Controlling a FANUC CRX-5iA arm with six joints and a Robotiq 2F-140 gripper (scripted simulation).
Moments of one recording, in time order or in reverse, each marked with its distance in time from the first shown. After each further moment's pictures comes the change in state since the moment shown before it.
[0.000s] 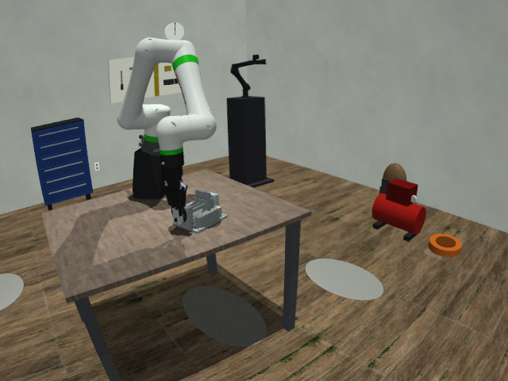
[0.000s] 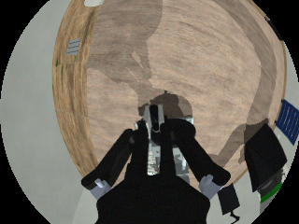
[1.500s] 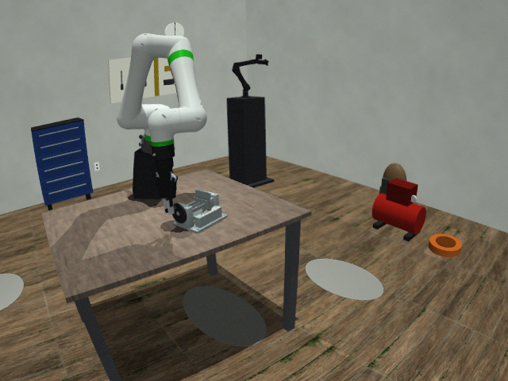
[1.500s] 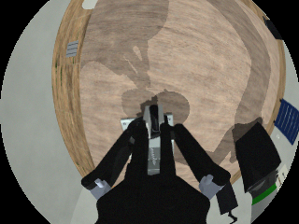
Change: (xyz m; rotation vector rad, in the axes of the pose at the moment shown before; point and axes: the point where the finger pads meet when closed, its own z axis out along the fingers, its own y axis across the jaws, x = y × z) arm 0.000 0.051 -0.029 -0.001 0.000 0.000
